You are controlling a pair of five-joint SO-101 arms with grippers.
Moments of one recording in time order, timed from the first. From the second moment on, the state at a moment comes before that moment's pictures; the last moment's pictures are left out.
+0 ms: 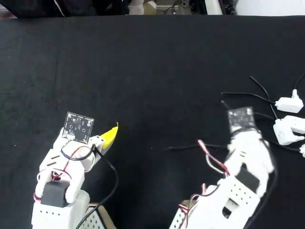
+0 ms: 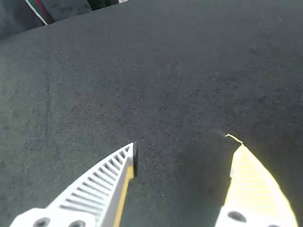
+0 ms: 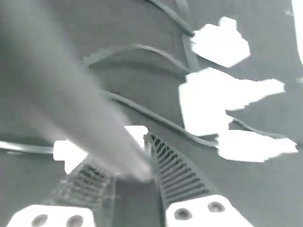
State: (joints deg) left arm 3.4 -104.0 86.0 54.4 -10.6; right arm 41.9 -68.8 88.7 28.7 49.2
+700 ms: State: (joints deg) left arm 3.4 -104.0 86.7 56.3 -10.6; right arm 55.4 -68.8 96.7 6.8 51.3
